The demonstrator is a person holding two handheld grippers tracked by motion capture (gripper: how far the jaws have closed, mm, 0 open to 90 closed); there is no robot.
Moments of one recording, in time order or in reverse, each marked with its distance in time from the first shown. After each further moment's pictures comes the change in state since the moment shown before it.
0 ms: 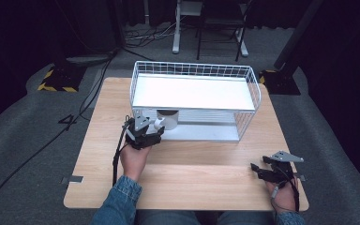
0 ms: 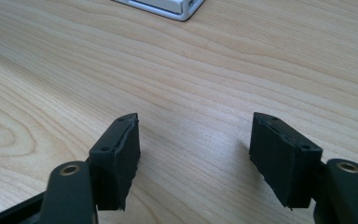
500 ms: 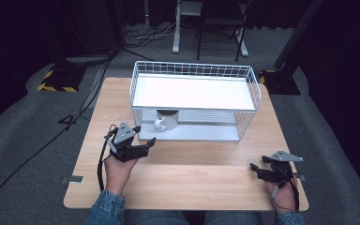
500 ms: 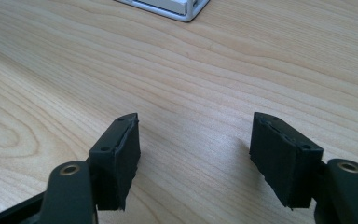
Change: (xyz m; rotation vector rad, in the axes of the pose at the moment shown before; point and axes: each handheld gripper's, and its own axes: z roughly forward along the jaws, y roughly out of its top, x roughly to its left) left arm 0.008 -0.020 -0.059 -0.034 -0.119 0.015; right arm 0.001 0.001 0.001 0.000 0.011 -0.005
